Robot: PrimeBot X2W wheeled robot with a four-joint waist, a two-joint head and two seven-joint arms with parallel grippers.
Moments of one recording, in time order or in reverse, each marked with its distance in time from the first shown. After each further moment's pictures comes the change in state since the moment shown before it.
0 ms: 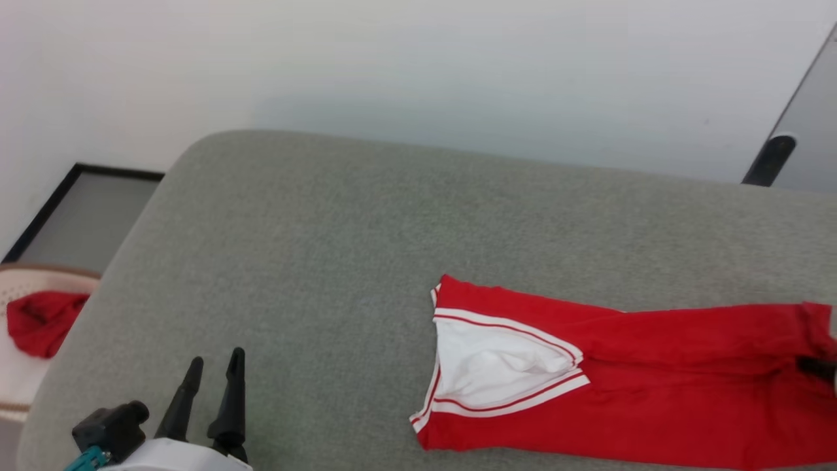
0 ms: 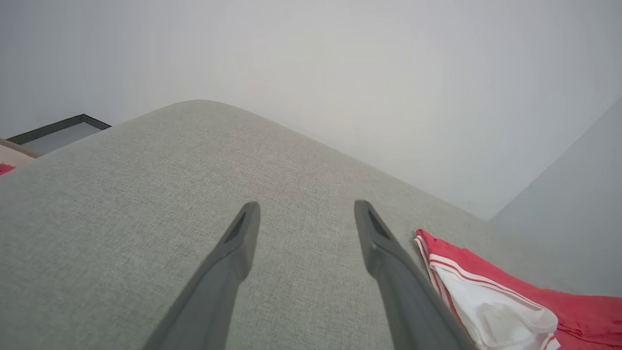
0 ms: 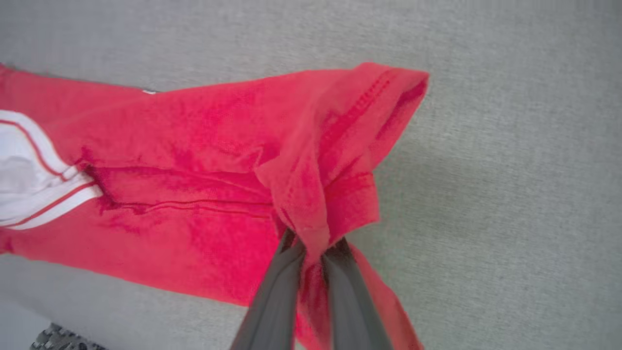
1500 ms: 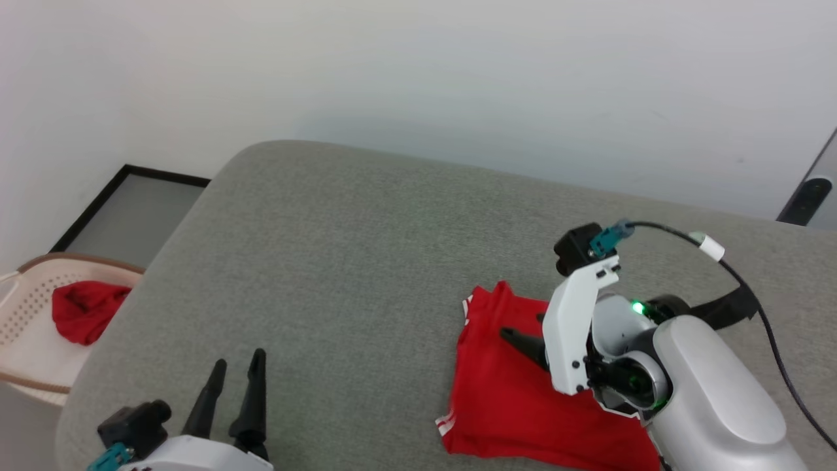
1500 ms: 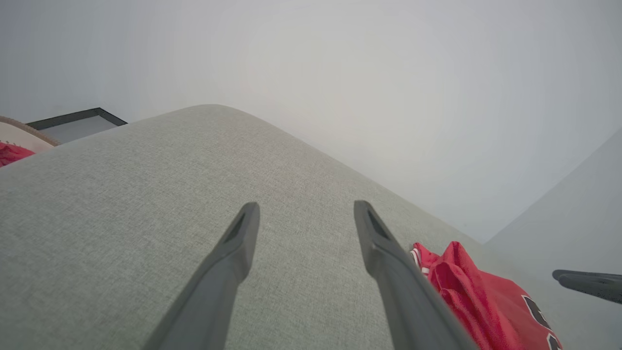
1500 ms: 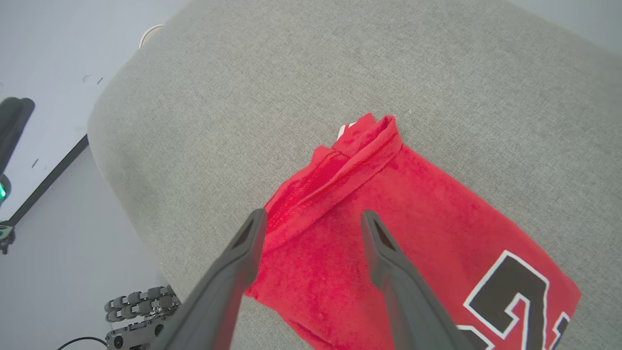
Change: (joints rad) left arm -0.033 -0.051 -0.017 0.065 -0.017 -0.018 -0.003; right arm -0.175 0.524 0.275 -0.033 -0.239 0.000 -0.077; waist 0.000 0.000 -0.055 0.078
